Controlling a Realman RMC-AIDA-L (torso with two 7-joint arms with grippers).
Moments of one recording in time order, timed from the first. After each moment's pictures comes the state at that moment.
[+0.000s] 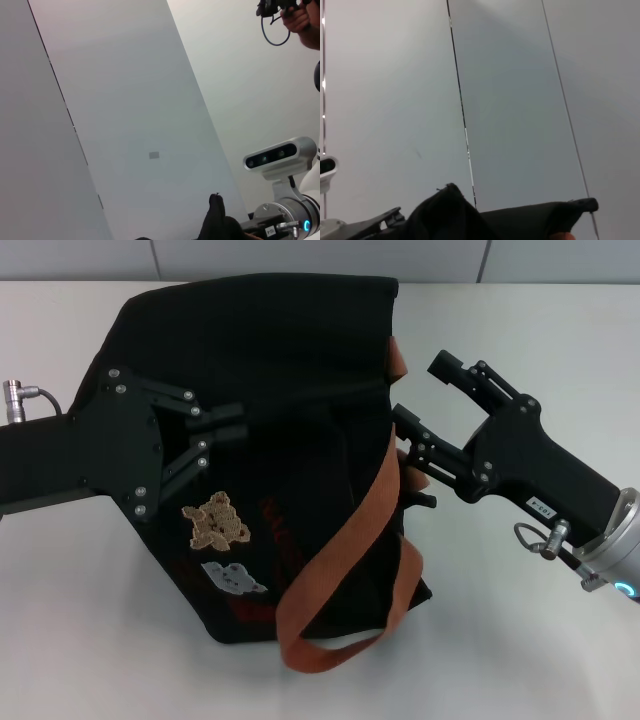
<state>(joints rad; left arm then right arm) -0.32 -2.07 0.87 0.87 1.58 1.86 -0.88 0.53 2.09 -0.26 0.09 -1.87 -1.67 0.52</state>
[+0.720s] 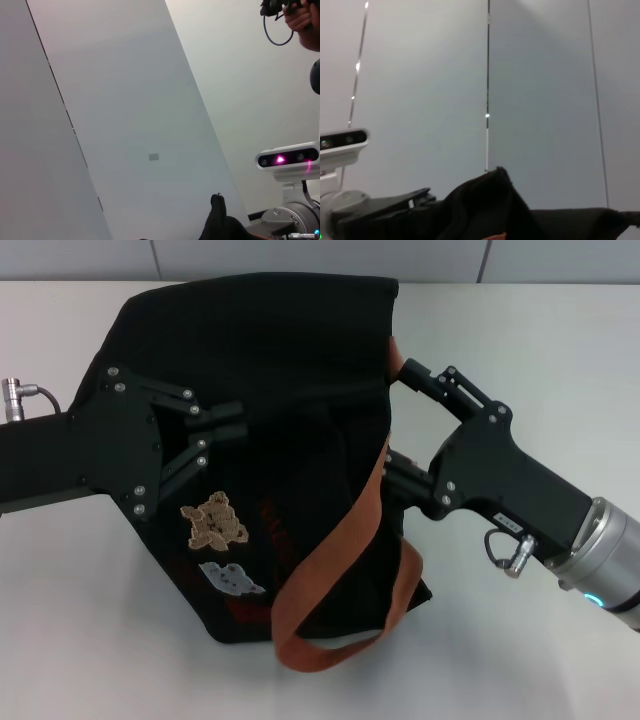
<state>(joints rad) -0.32 -2.07 0.87 0.87 1.58 1.87 -0.88 0.56 2.09 -0.29 0.17 -1.88 -1.66 0.29</state>
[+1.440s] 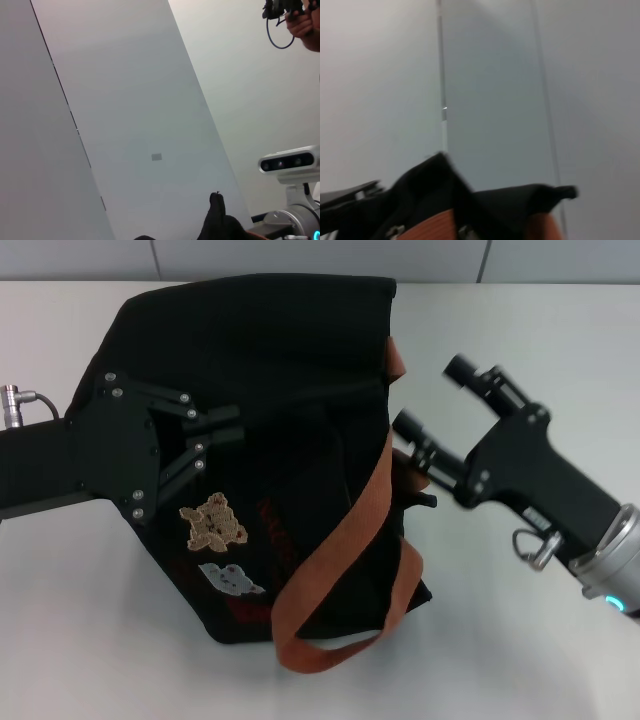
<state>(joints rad) -0.32 -2.07 0.86 0.85 1.58 1.87 -0.85 0.50 2.09 -0.16 0.15 -1.95 -1.62 0.32</state>
